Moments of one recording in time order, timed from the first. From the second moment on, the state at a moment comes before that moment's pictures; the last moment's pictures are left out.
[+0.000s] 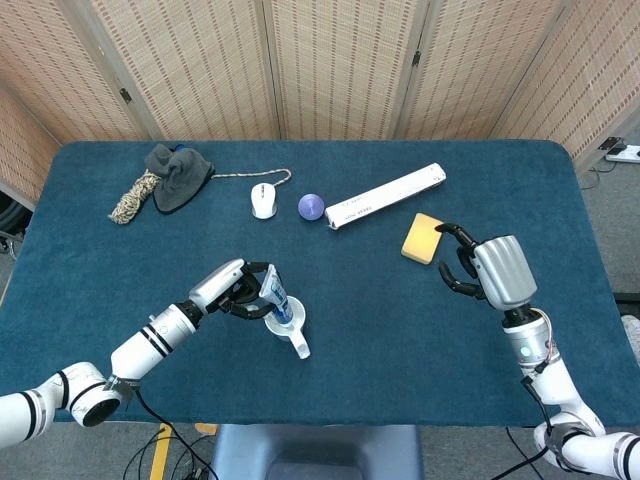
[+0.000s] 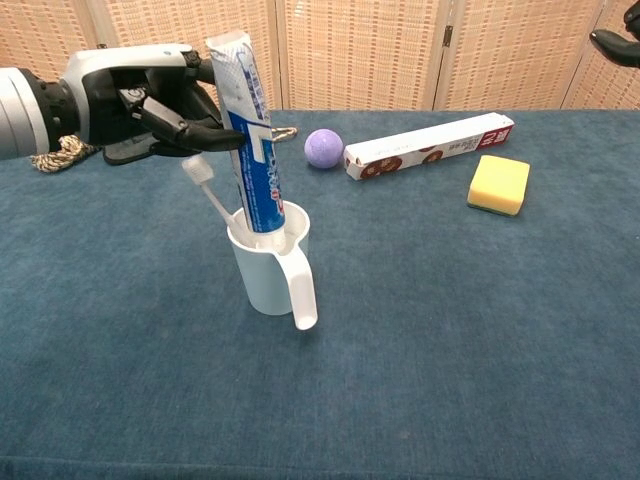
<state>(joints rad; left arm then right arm) -0.83 -1.29 -0.18 -1.59 1.49 0.85 -0.82 0.47 -1.27 0.22 -1.56 -1.50 1.37 0.04</state>
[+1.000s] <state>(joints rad) -0.81 -1.24 -0.13 -1.62 1.50 0.91 -0.69 0.46 -1.25 0.22 -1.60 -1.51 1.39 0.04</state>
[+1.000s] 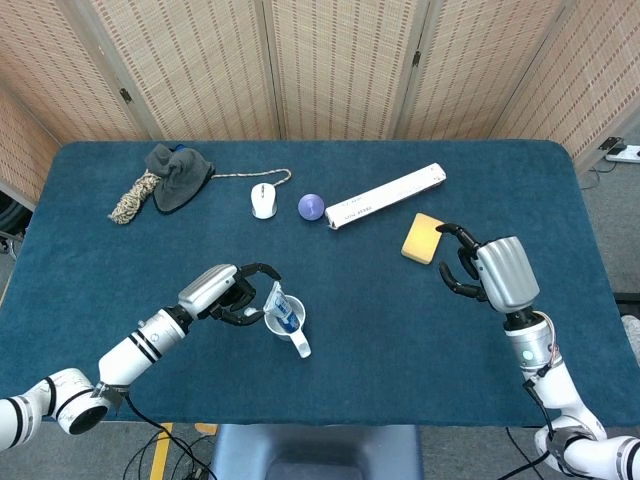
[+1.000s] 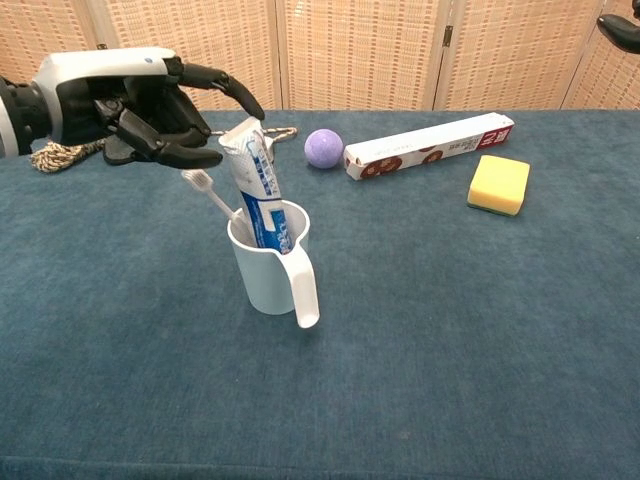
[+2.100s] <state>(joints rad) -0.49 -1.11 -0.10 -1.64 1.19 1.27 -0.07 0.34 -1.02 0.10 -1.69 -1.46 1.31 -0.10</state>
